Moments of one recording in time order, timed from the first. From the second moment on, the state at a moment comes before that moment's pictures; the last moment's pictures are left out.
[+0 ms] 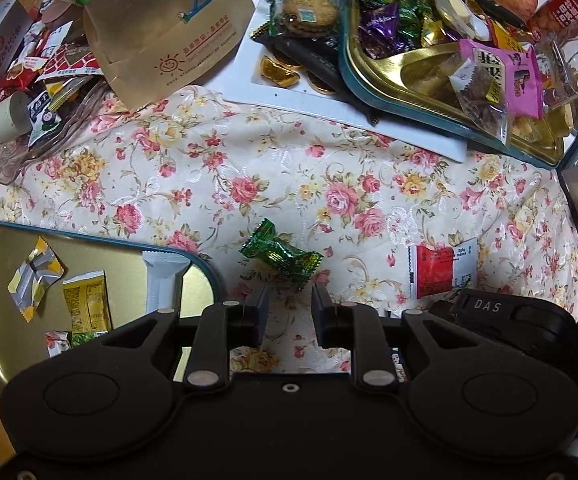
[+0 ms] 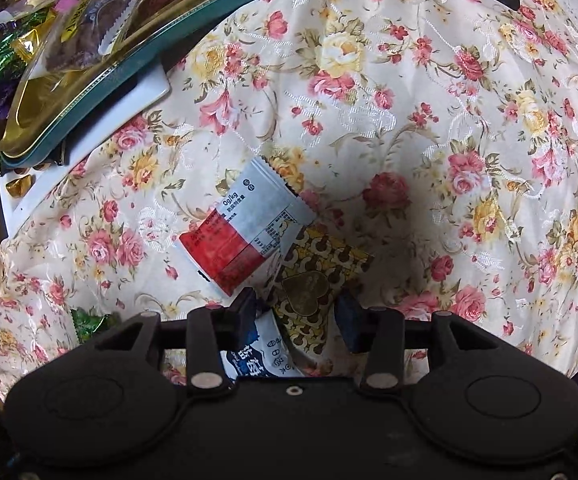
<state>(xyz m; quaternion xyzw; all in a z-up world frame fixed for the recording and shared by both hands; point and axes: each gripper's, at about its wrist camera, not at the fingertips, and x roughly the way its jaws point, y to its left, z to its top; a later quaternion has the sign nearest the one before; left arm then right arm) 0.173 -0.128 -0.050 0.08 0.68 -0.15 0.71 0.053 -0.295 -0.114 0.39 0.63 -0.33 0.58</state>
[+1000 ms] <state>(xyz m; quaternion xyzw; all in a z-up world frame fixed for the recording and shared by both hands) 0.152 -0.171 -0.057 0.11 0.67 -0.20 0.71 0.037 -0.333 -0.066 0.34 0.59 -0.36 0.64</state>
